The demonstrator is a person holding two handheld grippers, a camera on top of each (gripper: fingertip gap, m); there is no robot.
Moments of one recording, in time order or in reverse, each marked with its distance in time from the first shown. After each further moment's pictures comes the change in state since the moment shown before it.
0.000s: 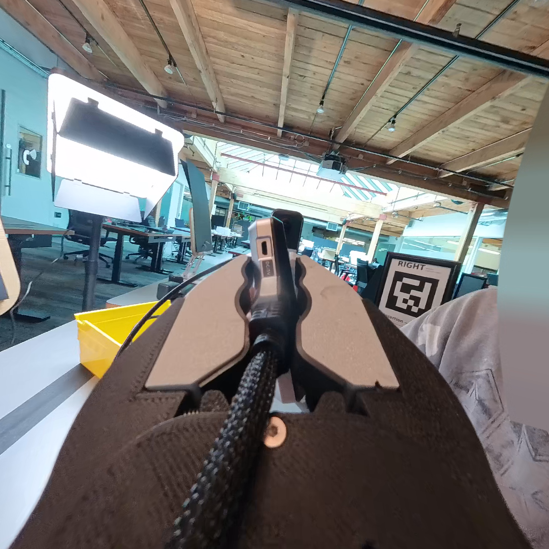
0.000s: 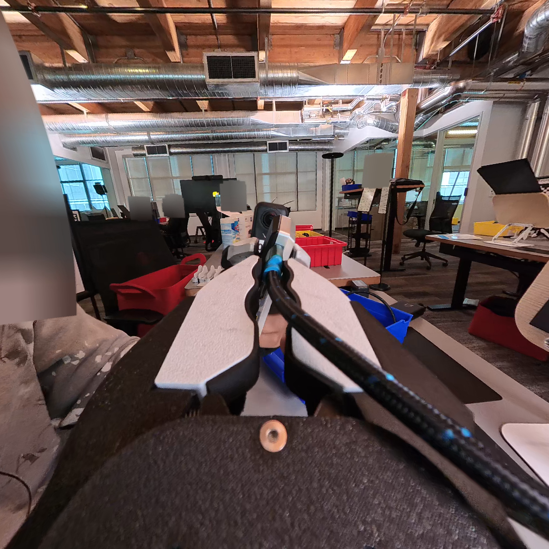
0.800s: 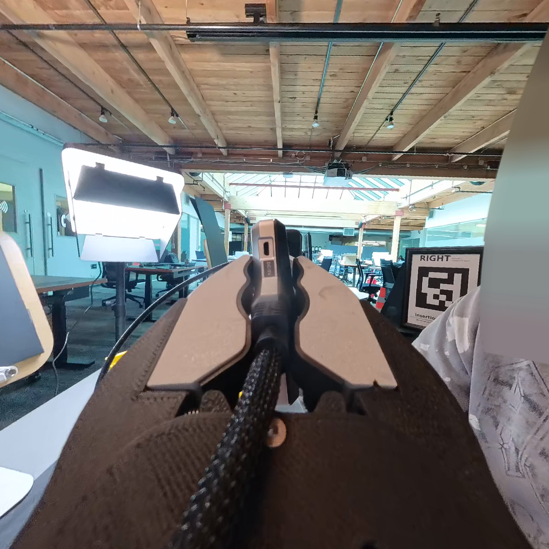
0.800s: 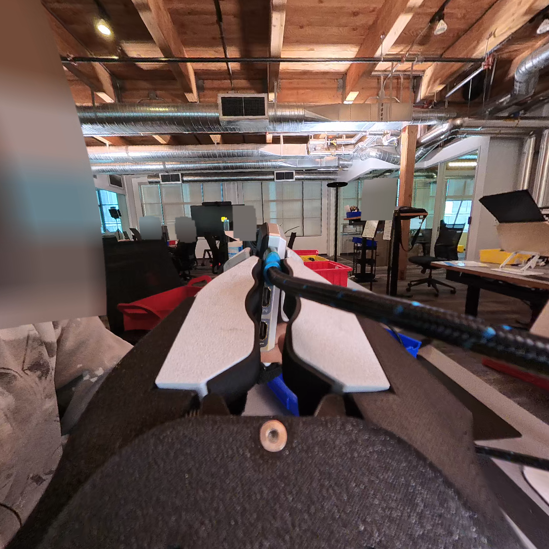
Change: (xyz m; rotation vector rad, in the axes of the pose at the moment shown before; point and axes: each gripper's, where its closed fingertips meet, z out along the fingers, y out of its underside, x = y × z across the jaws) left arm 0.015 -0.010 0.008 0.070 0.004 0.190; right arm -0.009 -0.018 0.000 0.106 -0.034 -0.006
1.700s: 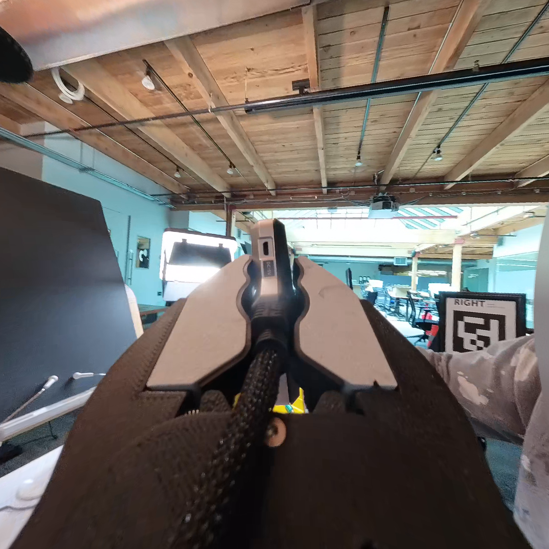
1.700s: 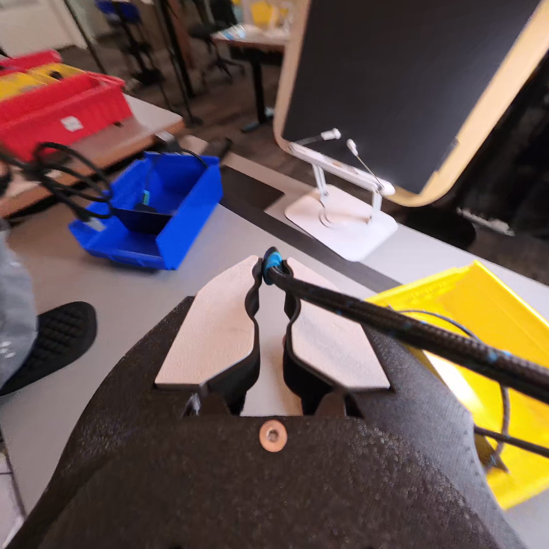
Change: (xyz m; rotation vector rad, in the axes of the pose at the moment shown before) left arm 0.018 -0.122 -0.085 0.122 -0.174 0.094; right arm 0.091 0.000 -0.145 -0.714 0.824 0.061
